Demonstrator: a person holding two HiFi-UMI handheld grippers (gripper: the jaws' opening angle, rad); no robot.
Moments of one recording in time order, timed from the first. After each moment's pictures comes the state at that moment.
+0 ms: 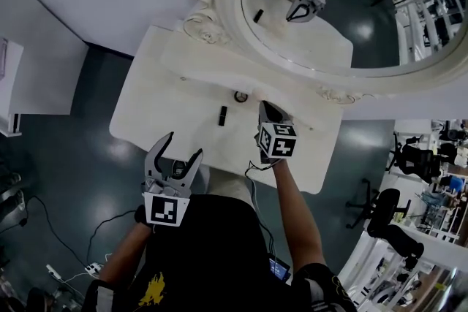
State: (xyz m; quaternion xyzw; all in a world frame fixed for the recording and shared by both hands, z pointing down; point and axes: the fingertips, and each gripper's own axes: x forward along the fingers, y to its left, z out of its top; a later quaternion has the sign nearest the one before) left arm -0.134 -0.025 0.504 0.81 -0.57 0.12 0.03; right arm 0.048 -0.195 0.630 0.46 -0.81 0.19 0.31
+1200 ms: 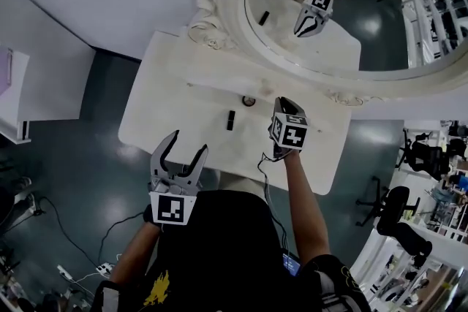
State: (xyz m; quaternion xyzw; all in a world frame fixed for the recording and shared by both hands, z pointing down) left arm -0.149 -0.055 0.490 0.80 -0.58 0.12 0.02; right arm 0.072 -0.236 0.632 0.51 -0.76 0.21 0.35
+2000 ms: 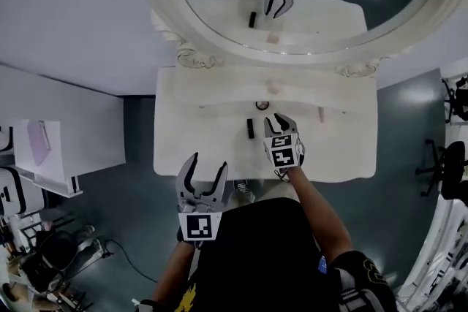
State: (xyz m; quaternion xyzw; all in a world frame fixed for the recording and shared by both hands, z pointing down) left arm -0.108 -0.055 0.479 0.80 -0.59 0.08 0.06; right arm 0.043 -0.166 0.686 0.48 -0.79 0.21 0.32
